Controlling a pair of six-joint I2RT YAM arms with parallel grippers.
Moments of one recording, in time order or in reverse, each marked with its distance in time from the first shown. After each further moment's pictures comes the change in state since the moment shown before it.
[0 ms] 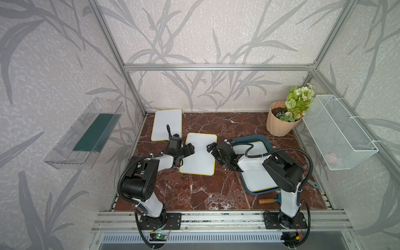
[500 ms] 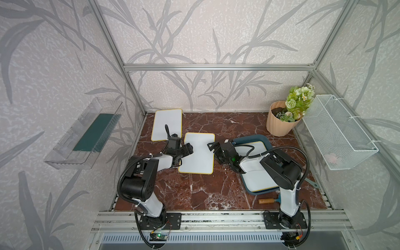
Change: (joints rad) left arm 0.017 -0.003 -0.004 0.000 -0.019 0.006; right arm -0.036 0.047 -0.083 0.282 -0.089 0.048
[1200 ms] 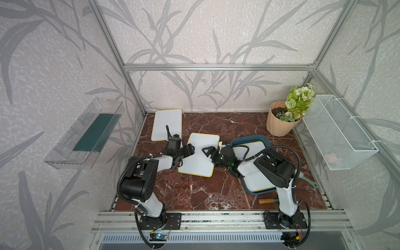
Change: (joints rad) left arm -0.003 -0.006 -0.014 0.017 0.075 0.000; right arm 0.035 0.056 -0.033 0.172 -0.111 -0.122
